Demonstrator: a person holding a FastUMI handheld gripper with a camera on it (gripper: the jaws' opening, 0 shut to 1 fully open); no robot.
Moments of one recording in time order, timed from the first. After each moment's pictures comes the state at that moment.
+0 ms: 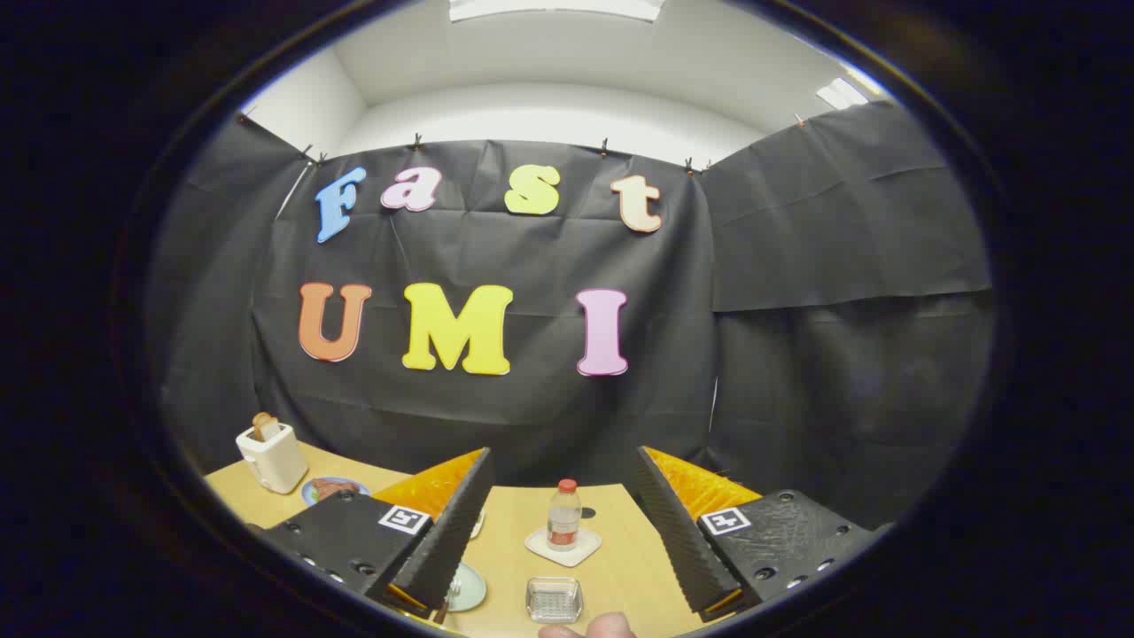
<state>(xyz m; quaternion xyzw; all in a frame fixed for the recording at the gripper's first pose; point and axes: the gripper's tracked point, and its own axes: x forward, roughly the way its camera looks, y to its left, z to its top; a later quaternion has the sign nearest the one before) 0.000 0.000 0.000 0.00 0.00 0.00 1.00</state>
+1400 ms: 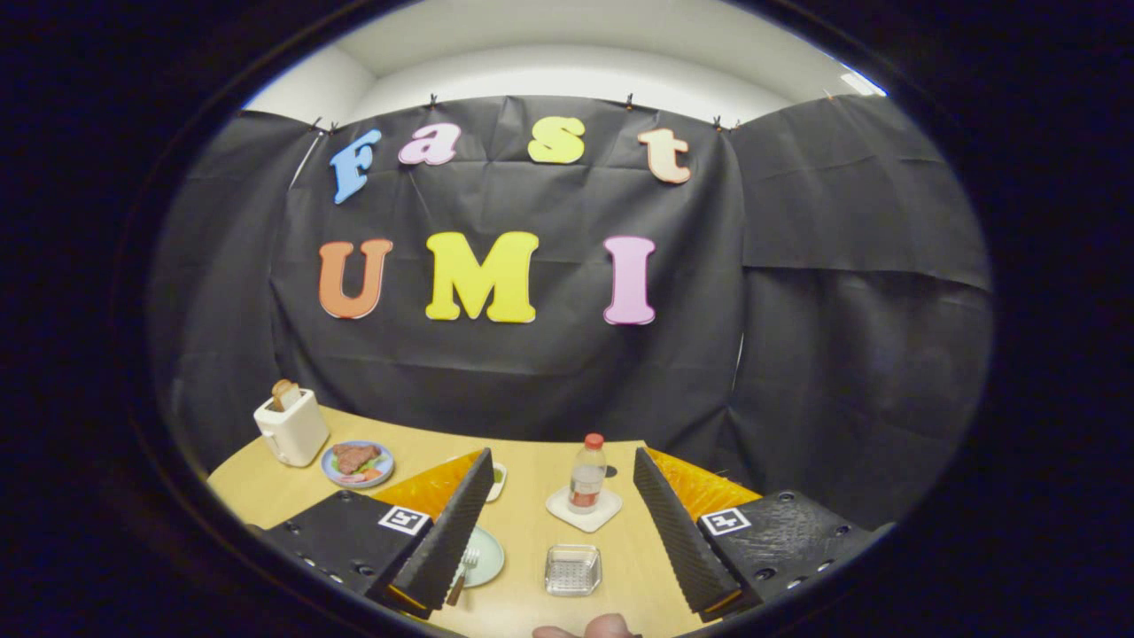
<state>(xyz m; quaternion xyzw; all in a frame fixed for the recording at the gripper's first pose) -0.001 0.031 -0.046 -0.02 0.13 0.05 0.99</state>
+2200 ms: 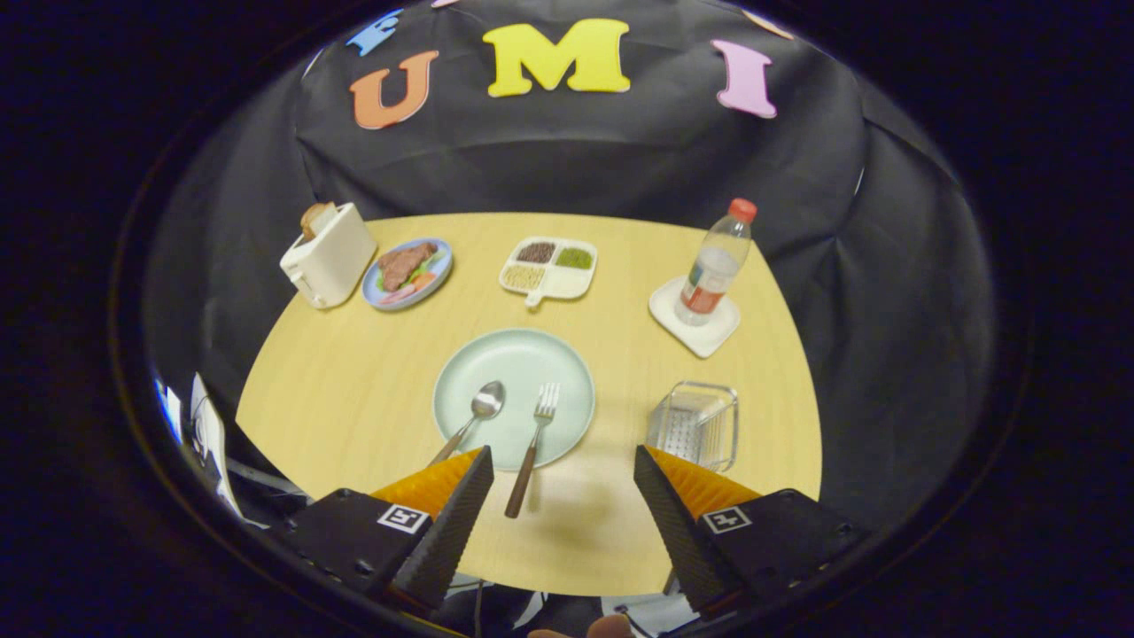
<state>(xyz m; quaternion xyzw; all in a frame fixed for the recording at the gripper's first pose) -0.030 0.123 -0.244 -0.05 0.50 0.14 0.85</state>
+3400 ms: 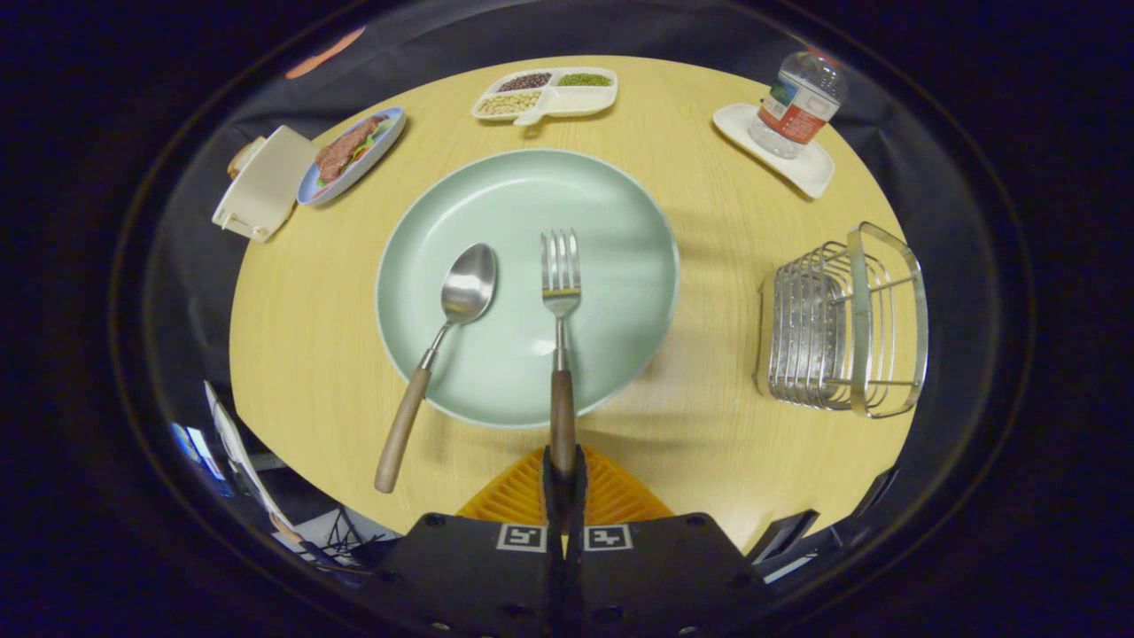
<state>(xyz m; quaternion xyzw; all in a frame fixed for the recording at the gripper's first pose) -0.047 0.157 -0.368 -0.03 0.68 0.11 0.73</state>
